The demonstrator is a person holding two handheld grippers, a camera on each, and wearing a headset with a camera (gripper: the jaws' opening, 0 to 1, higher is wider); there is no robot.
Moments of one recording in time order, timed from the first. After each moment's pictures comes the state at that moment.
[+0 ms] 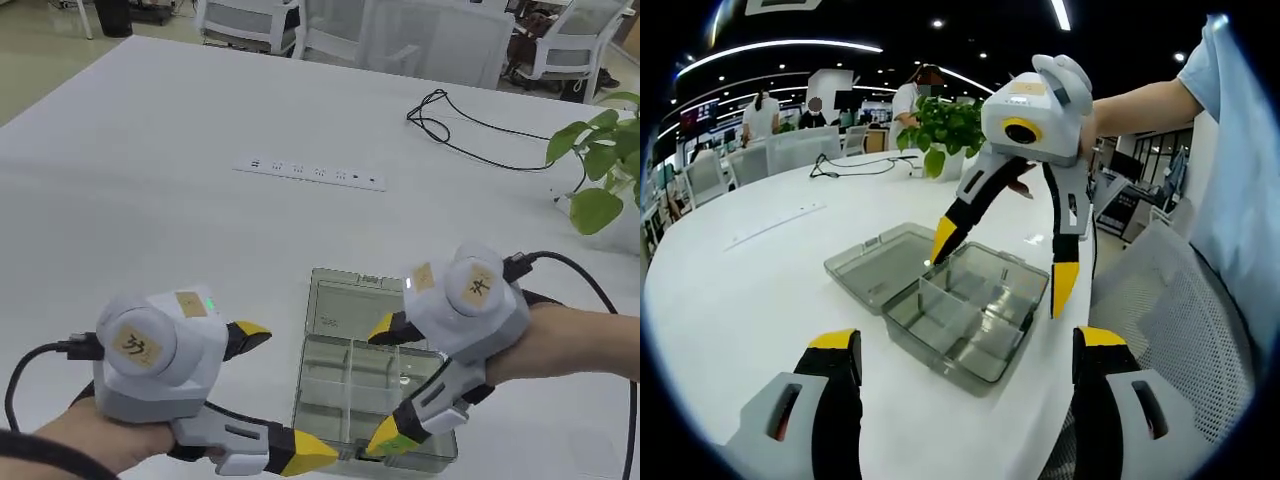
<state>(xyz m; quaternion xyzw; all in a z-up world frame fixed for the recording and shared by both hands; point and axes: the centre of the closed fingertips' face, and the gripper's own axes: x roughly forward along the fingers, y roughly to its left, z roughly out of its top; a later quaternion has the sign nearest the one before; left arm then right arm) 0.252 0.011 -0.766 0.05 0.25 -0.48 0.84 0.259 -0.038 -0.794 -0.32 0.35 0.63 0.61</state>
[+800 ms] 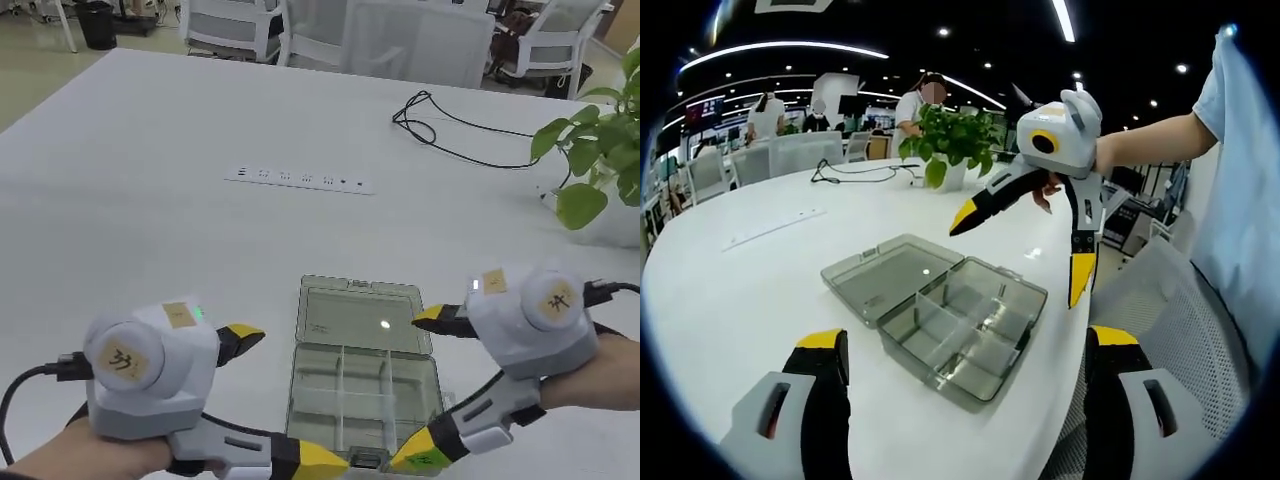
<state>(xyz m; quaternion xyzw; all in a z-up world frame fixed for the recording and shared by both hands) 0.255 0.001 -0.758 0.03 0.24 -0.48 0.84 0.274 -0.085 -0.777 -0.23 0.33 0.56 0.72</state>
